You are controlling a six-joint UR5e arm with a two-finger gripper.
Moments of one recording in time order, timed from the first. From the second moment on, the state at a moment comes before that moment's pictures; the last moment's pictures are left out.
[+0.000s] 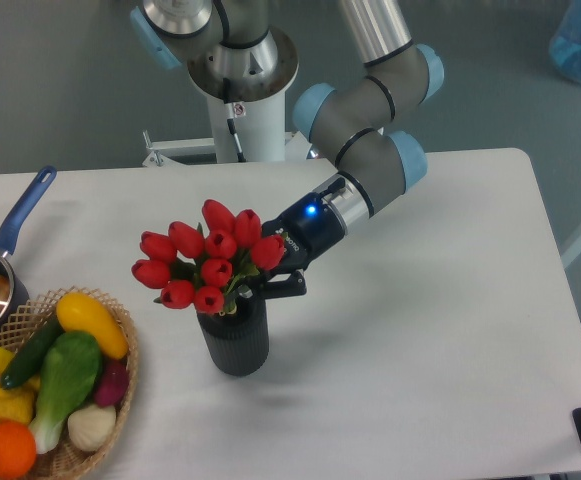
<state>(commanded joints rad) 2.66 -1.92 -1.97 -0.84 0.09 1.68</state>
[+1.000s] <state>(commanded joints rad) 2.66 -1.95 -1.97 -0.84 0.09 1.75</state>
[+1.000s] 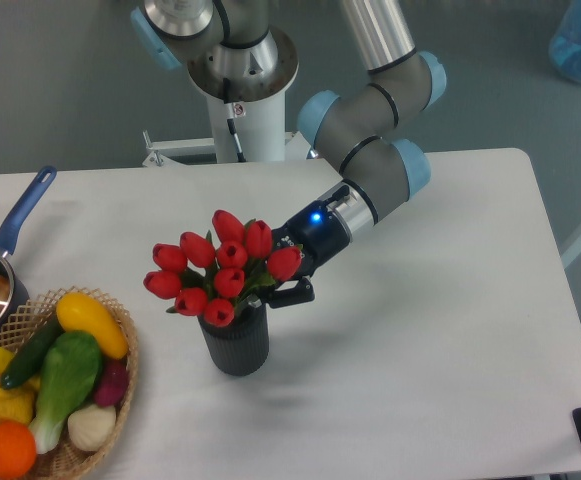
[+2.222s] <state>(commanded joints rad) 2.68 -1.95 -1.96 -0.84 0.10 1.76</state>
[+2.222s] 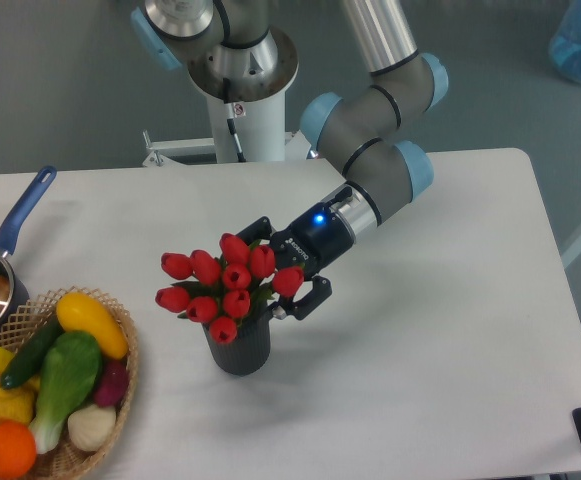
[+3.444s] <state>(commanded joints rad) 2.81 -1.90 -1.93 -0.85 0.47 1.75</state>
